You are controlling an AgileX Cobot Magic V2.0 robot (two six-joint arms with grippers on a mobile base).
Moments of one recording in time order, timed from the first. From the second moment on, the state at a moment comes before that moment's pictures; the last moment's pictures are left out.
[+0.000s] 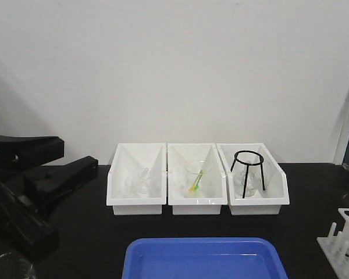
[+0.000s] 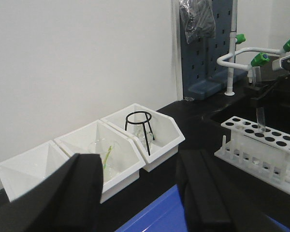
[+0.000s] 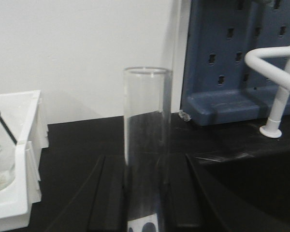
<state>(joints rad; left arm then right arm) -0.66 0.94 -0.95 -0.16 0.20 0.18 -0.33 1.66 -0.87 -0.15 -0.58 0.09</state>
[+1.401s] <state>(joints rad) -0.66 0.94 -0.95 -0.17 0.17 0.18 -0.34 1.92 -0.87 -0.31 -0.68 0.25</state>
